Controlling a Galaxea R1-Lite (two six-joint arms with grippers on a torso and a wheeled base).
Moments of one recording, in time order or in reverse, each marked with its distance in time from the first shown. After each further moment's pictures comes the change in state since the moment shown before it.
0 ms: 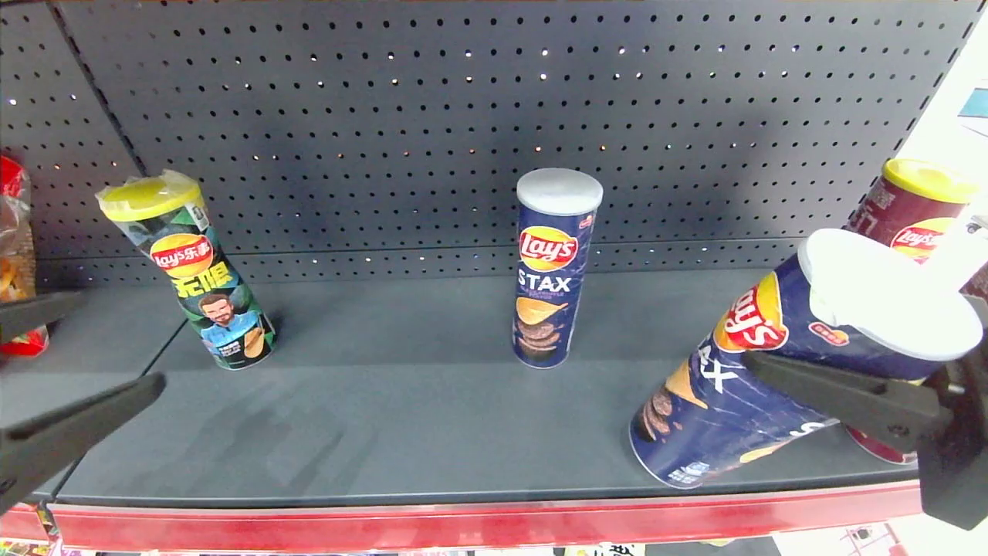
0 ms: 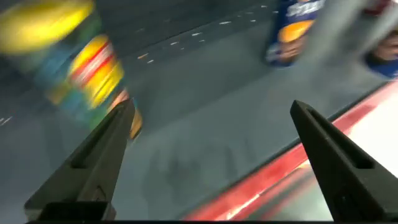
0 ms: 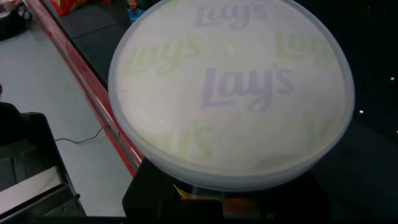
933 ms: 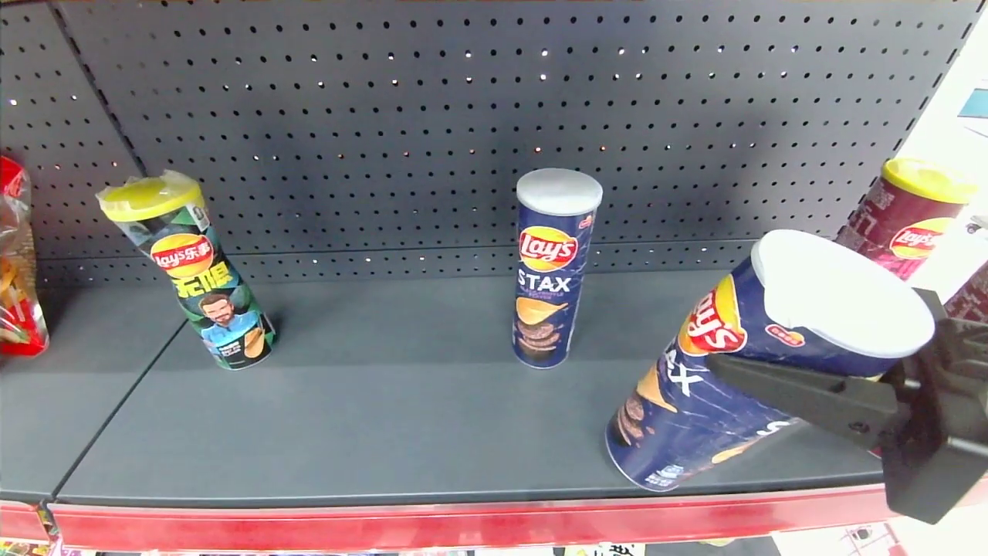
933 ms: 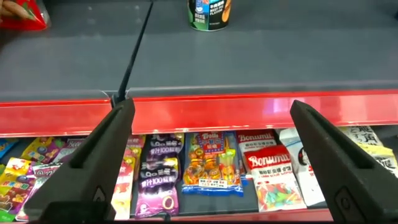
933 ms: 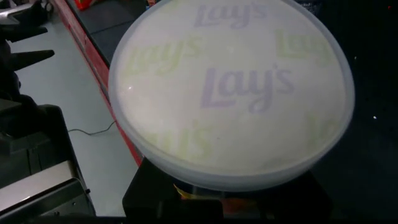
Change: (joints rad) left arm 0.173 -0.873 0.699 0.007 0.359 -0.150; right arm 0.030 0.062 -0.037 -0.003 0.042 -0.011
